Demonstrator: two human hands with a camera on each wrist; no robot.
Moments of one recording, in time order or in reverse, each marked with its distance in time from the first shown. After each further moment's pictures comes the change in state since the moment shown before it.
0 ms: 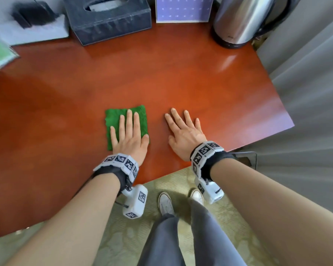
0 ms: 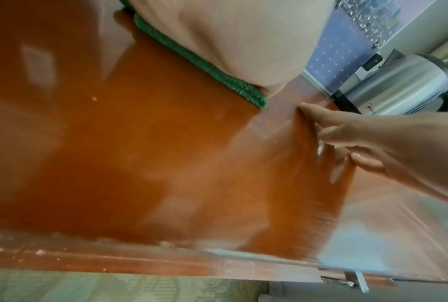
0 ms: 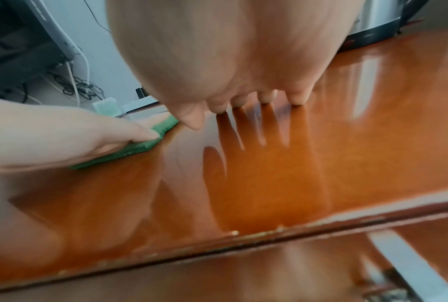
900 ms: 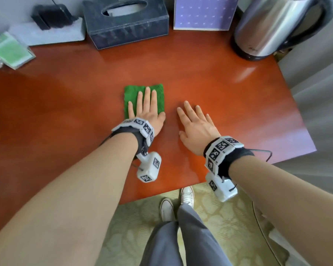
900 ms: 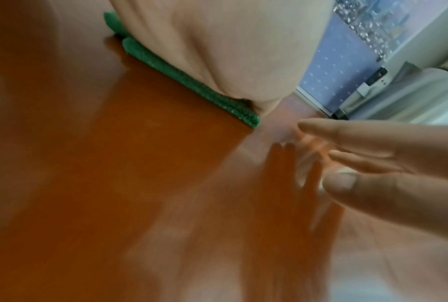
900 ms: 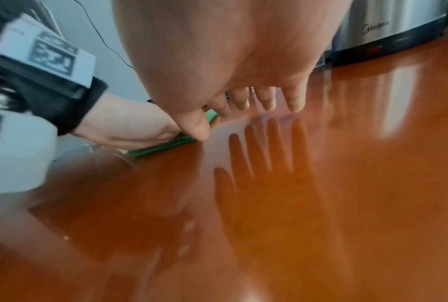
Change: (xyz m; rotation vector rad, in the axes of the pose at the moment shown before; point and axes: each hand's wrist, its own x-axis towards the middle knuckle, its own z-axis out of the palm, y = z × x) left_hand 0.096 0.037 -0.040 -0.037 -0.080 -0.003; right_hand 0.042 0.013 -0.045 -0.082 -0.041 -0.062
